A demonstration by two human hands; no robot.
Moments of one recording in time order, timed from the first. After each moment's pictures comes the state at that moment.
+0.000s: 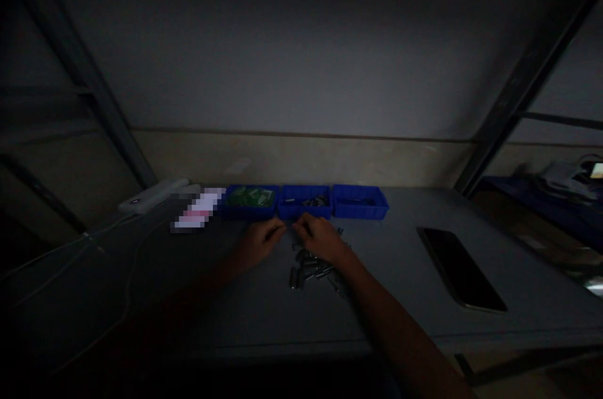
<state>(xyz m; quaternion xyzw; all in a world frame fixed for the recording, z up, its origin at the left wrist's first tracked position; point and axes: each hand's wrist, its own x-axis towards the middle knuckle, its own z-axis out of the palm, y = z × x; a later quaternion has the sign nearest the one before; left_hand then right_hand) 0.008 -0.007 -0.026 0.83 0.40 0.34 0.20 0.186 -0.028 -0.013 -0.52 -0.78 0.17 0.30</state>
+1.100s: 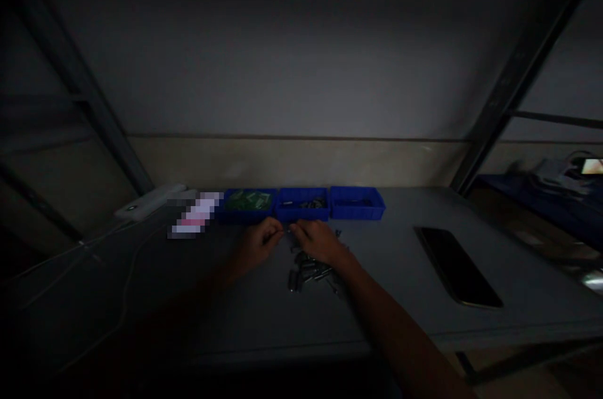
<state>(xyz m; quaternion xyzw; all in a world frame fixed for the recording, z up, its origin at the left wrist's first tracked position) 0.008 -0.008 -0.026 0.81 0.40 0.37 0.21 0.186 -0.026 -0.016 -0.50 -0.81 0.14 0.28</state>
